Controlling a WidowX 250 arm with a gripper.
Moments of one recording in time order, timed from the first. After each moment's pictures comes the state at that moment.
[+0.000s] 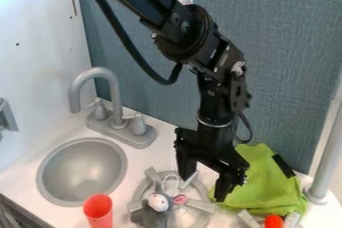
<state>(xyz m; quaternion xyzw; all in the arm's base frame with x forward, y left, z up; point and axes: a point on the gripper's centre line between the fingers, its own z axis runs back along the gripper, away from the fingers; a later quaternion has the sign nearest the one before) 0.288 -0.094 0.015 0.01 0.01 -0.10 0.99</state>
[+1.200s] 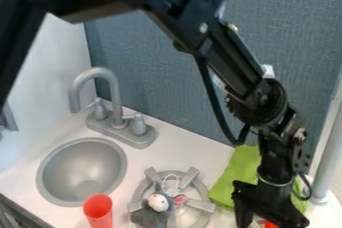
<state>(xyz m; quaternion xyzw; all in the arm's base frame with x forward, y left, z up) 0.299 -0.178 -0.056 -0.03 0.04 -0.14 0.99</state>
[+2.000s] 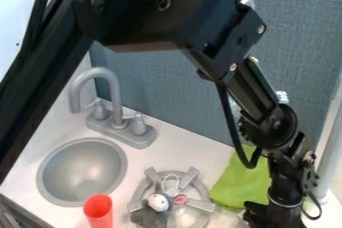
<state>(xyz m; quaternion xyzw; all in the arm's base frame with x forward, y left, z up) 0.300 -0.200 -0.084 -0.06 0.04 -0.13 0.99</state>
